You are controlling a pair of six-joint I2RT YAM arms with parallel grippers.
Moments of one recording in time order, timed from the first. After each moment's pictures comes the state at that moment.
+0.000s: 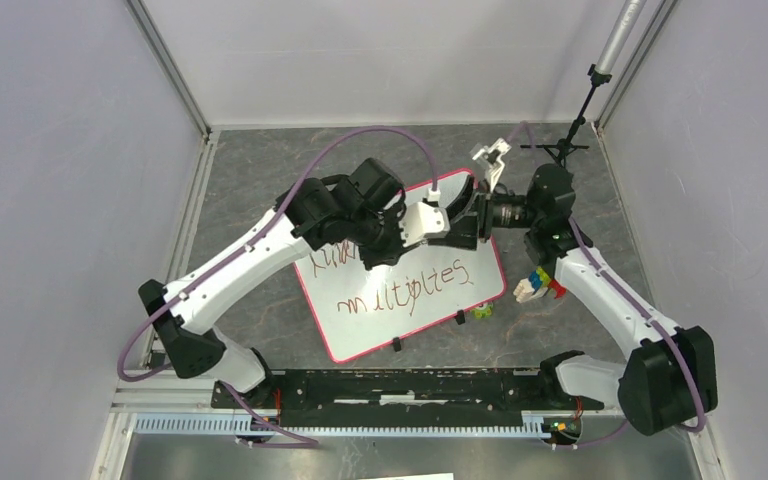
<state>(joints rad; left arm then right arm) -0.95 1.52 1.71 -1.18 0.19 0.45 0.36 1.20 0.84 0.37 -1.20 0.63</state>
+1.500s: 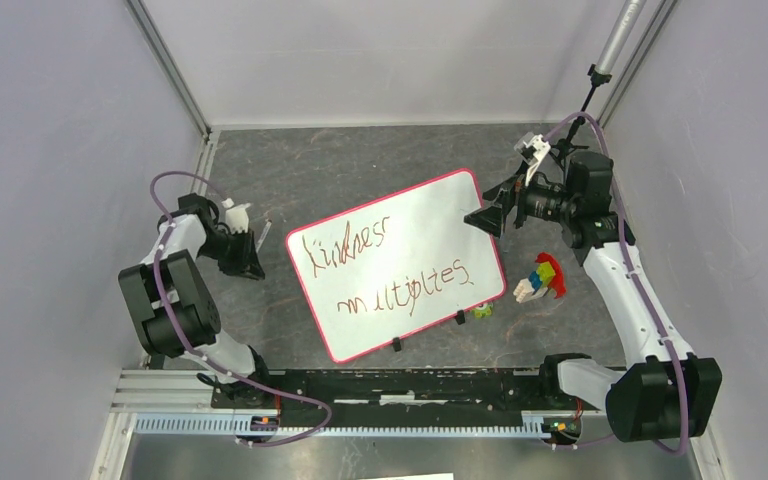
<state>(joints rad) 0.36 1.57 1.01 -0.89 0.49 0.43 0.06 1.15 0.99 -0.26 -0.96 -0.03</state>
